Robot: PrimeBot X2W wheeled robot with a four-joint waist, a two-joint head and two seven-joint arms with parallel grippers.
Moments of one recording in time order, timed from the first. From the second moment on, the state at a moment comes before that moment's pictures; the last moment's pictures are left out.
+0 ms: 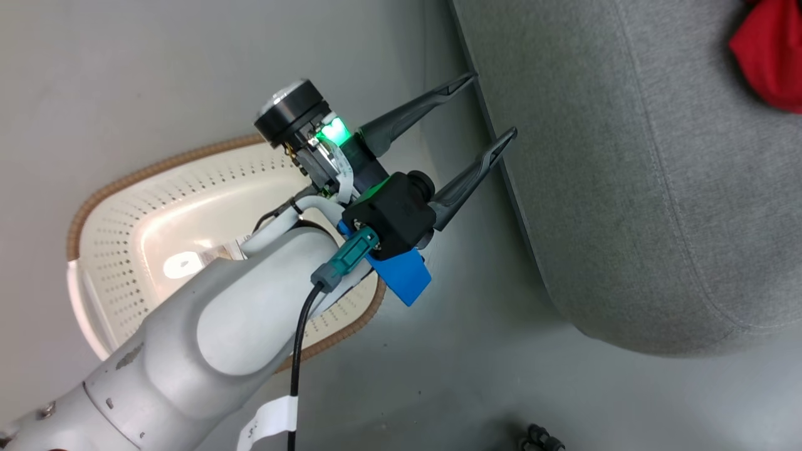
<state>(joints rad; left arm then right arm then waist) -0.93 0.29 -0.95 0.27 -0.25 -0.09 -0.23 -0.61 -0.21 -0.57 0.28 0.07 0.13 -0.26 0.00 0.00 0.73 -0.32</state>
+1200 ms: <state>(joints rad) -0.37 0.14 -0.27 0.21 -0.21 -0.02 -0.26 -0.31 -0.11 -0.13 0.17 0.06 0.13 -0.26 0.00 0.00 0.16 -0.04</state>
